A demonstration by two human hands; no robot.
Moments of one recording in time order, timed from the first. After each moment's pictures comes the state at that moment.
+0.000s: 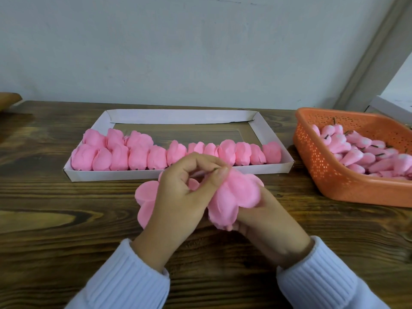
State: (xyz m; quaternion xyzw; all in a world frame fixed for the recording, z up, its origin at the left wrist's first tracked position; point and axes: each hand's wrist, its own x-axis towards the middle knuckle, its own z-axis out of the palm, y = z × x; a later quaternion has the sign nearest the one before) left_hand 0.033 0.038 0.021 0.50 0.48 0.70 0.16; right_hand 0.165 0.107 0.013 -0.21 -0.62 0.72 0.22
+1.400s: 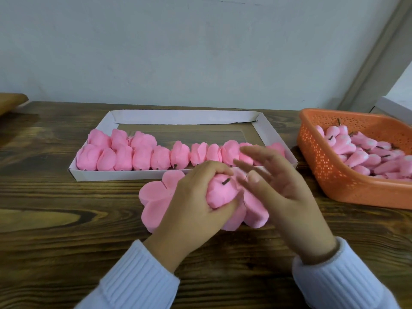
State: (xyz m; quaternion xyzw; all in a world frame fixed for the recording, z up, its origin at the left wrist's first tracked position) left_hand 0.037 0.036 0.014 0.59 0.59 0.55 0.03; right_hand 0.171 0.118 0.033 -0.16 -0.68 0.60 0.39
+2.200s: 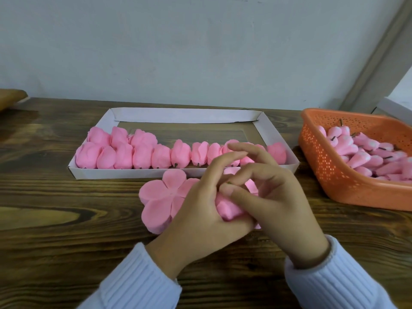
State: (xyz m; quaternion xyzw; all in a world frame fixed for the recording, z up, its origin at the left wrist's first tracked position) left_hand 0.047 0.030 0.019 0.58 0.53 0.58 0.21; right_hand 0.158 0.107 0.043 -0.17 -0.77 0.49 0.37
